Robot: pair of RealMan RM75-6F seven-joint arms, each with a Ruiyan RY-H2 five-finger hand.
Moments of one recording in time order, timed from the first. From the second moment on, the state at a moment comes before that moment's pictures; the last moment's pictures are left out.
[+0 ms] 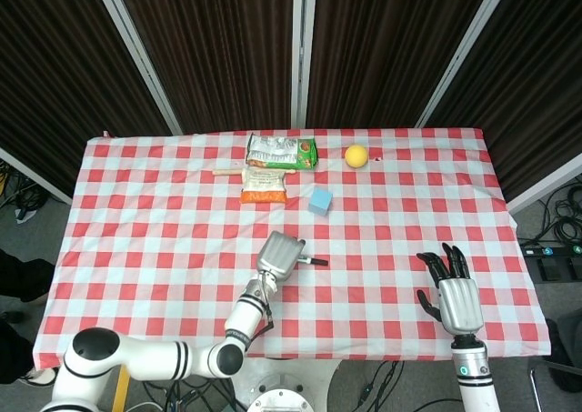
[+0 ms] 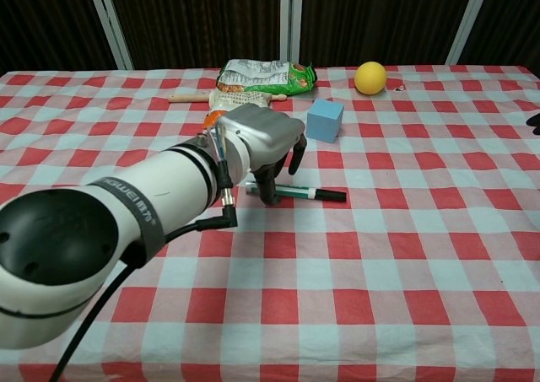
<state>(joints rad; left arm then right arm) -0.98 -2.04 -0.36 -1.36 0.66 1.03 1.14 0.13 -1.60 0.06 -1.33 -1.57 1.52 -0.09</state>
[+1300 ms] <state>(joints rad) -1.08 -2.07 -0.30 -1.22 0.55 1.03 1.08 0.13 -1.61 0.06 -1.31 -1.55 1.51 -0.07</state>
